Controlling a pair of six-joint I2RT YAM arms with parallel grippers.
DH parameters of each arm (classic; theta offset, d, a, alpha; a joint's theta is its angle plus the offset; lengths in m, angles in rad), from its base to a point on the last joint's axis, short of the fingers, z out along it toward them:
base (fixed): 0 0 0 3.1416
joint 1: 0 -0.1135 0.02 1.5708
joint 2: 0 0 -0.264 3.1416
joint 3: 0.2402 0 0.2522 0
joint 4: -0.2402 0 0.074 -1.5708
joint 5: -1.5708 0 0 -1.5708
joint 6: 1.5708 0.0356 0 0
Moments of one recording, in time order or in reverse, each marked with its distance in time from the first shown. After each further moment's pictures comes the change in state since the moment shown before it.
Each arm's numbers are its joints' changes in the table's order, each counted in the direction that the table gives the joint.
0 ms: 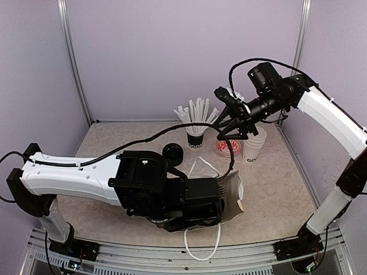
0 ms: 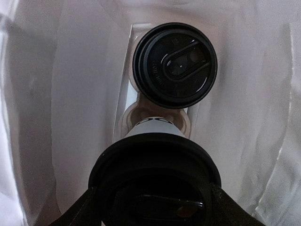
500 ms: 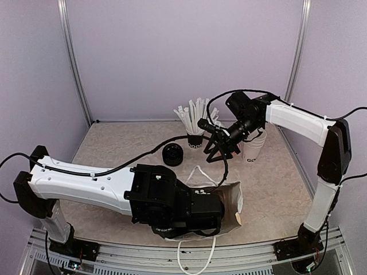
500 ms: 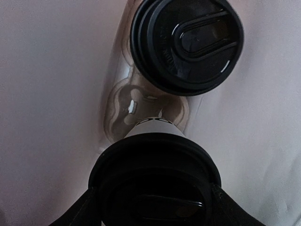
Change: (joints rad) left arm 0.002 0.024 -0.090 -0.016 -0.011 -0.114; right arm 0.015 0.241 -0.128 0.084 -0.026 -0.024
